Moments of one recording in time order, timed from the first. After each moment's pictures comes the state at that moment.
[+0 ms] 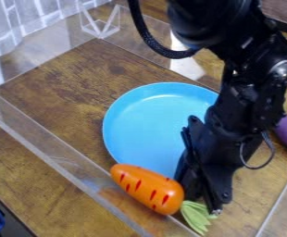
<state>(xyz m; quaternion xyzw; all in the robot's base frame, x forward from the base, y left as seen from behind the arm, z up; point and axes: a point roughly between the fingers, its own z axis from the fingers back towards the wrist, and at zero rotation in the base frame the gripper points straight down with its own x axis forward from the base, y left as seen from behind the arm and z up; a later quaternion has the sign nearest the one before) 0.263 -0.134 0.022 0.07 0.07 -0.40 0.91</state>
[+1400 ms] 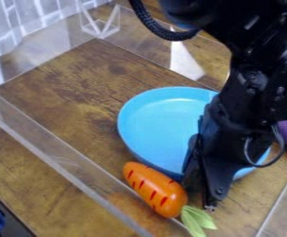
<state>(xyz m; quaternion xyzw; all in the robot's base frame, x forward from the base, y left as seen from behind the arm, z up) 0.253 -0.134 0.047 0.09 0.05 -0.51 0.85</state>
